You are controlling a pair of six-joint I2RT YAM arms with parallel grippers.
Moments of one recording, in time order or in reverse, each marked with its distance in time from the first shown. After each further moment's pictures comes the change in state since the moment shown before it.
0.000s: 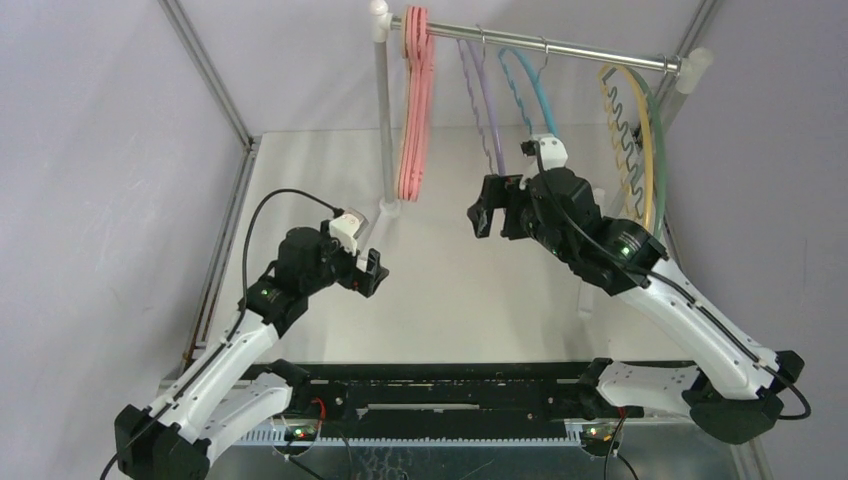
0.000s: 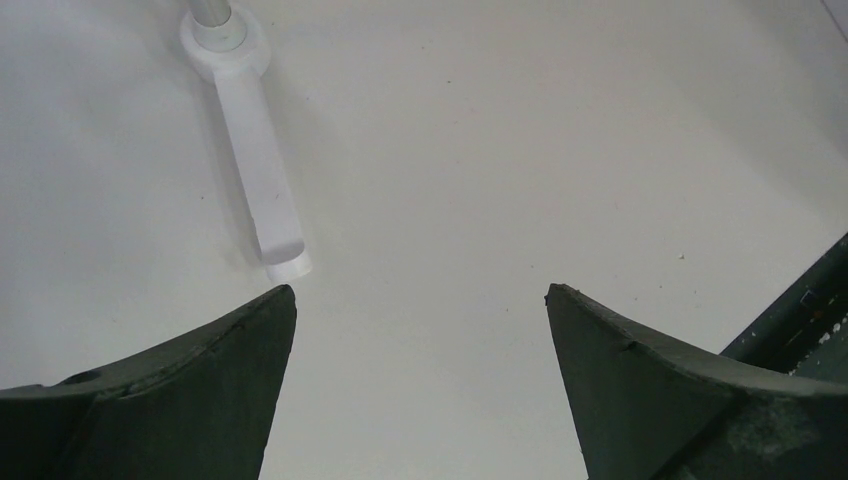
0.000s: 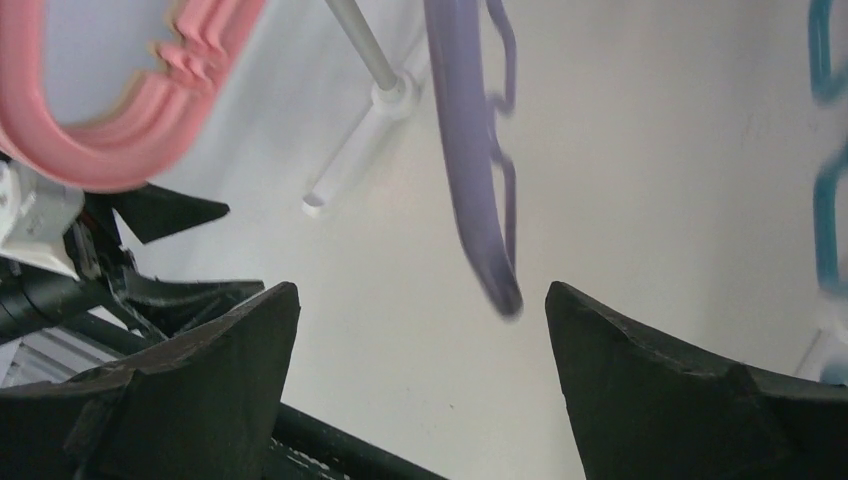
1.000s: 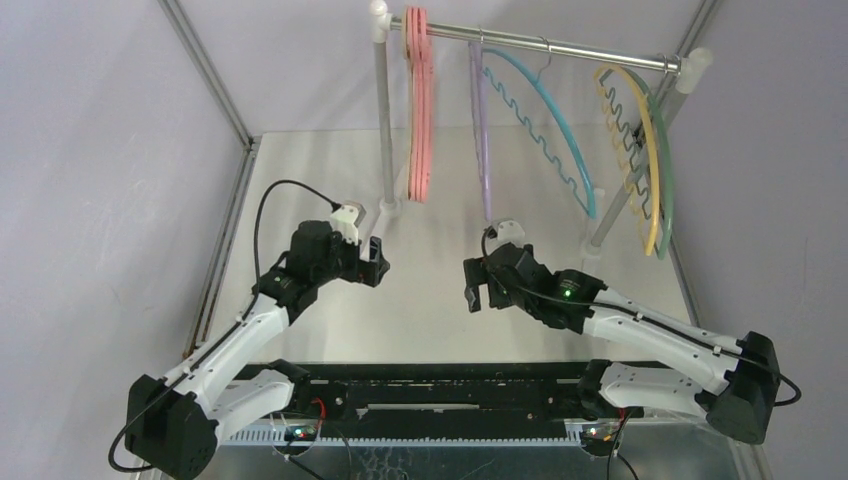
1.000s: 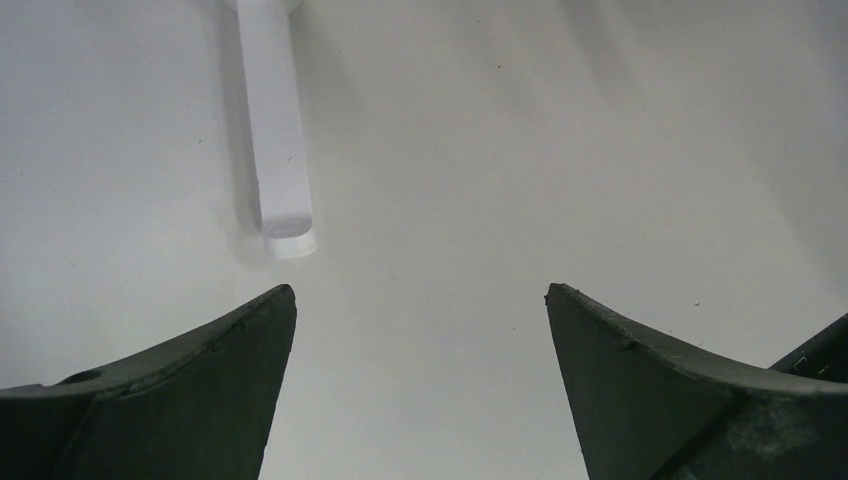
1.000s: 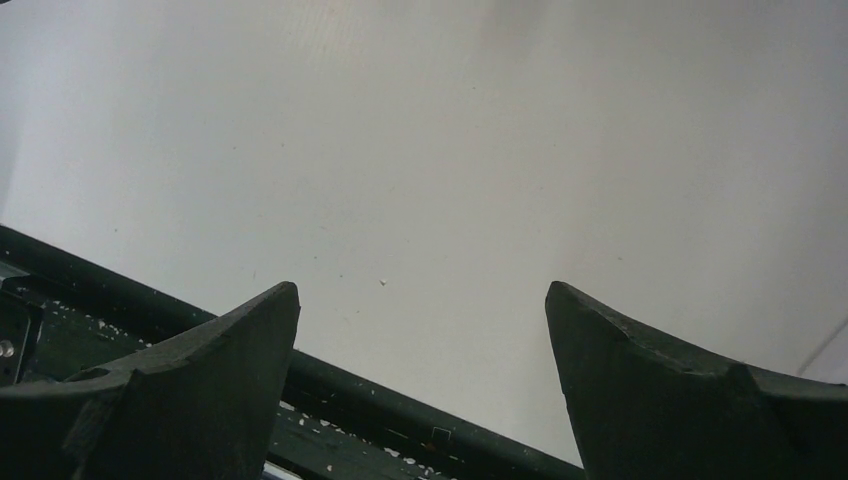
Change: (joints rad) left arm 0.021 0.143 0.000 0.060 -0.085 -0.172; right arm 0.158 -0.095 -0.594 0.131 0.010 0.092
